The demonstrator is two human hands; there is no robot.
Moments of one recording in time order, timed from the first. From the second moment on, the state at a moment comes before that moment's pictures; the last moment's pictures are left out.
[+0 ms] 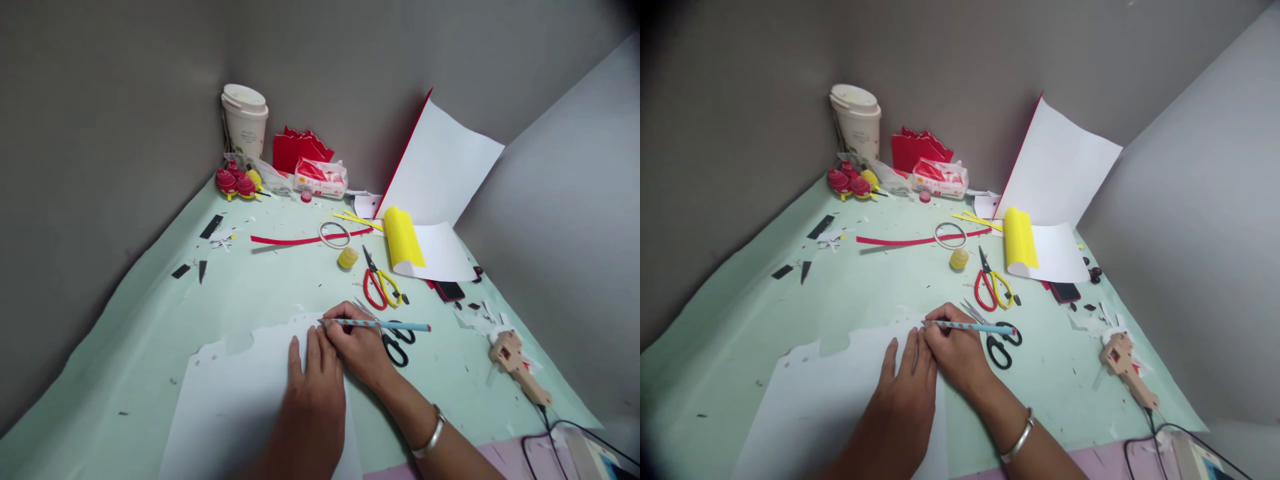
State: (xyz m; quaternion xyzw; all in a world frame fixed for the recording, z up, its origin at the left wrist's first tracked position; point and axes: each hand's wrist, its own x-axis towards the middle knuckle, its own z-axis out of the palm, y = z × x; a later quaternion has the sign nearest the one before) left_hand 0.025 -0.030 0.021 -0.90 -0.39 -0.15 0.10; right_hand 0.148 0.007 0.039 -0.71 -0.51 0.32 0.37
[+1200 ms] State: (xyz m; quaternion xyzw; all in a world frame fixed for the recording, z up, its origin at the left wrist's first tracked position) left_hand 0.023 -0.032 0.024 -0.90 -0.39 -0.14 0.10; right_hand 0.147 0.007 0.040 -0.72 -0.50 0.31 0.37
